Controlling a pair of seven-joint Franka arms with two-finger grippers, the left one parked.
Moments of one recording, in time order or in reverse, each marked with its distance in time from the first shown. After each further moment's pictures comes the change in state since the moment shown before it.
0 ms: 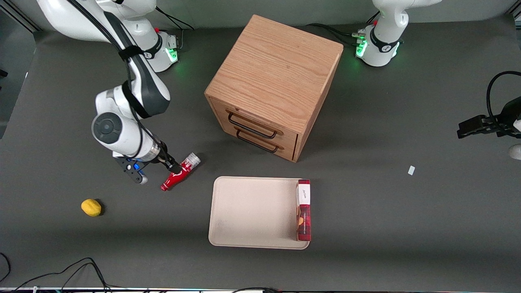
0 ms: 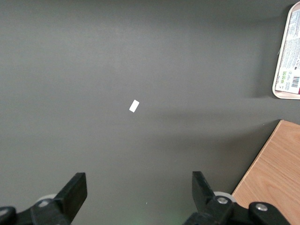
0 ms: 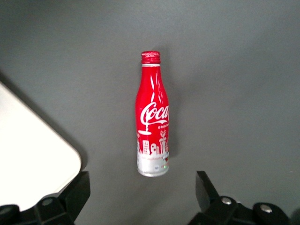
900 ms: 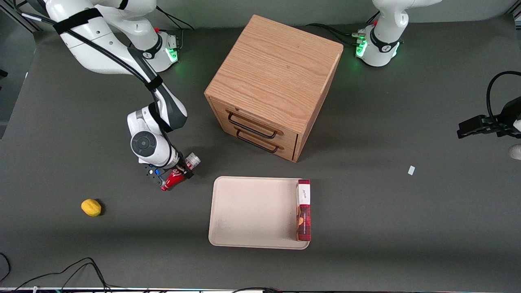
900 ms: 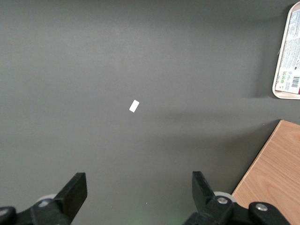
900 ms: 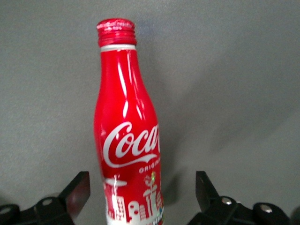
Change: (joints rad) arm -0.008 0.181 0.004 -0.076 -0.107 0.213 0.111
